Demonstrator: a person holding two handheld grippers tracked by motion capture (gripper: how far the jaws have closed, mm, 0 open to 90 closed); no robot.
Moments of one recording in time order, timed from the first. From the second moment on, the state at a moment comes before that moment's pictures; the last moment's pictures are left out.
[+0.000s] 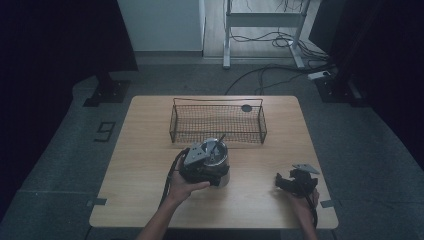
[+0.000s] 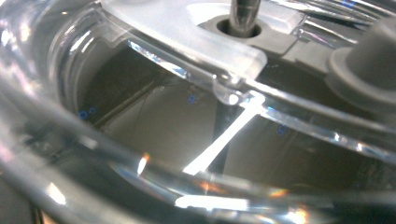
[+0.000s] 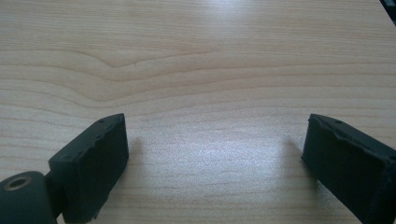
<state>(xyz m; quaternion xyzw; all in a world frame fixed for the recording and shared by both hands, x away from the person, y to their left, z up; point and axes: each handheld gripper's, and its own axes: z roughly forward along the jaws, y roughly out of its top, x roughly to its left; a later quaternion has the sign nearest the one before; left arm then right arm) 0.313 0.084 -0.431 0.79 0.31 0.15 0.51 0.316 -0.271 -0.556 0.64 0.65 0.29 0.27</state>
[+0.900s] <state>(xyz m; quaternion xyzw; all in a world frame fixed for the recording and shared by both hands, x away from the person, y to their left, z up) 0.341 0.087 -0.406 0.78 0.32 0.16 0.51 0.316 -0.271 -0.556 0.65 0.65 0.29 0.27</state>
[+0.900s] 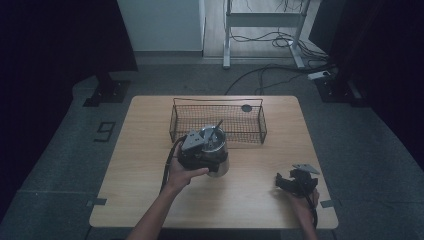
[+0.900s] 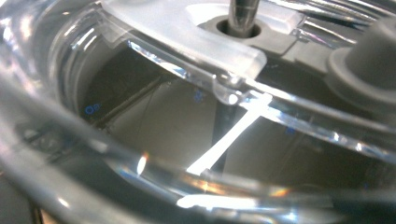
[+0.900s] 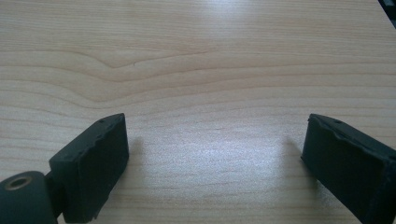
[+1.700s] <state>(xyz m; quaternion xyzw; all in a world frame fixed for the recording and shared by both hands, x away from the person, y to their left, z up) 0.370 0.083 -0.389 0.78 0.33 0.18 0.50 0.316 -0.271 -0.556 0.65 0.65 0.29 0.27</state>
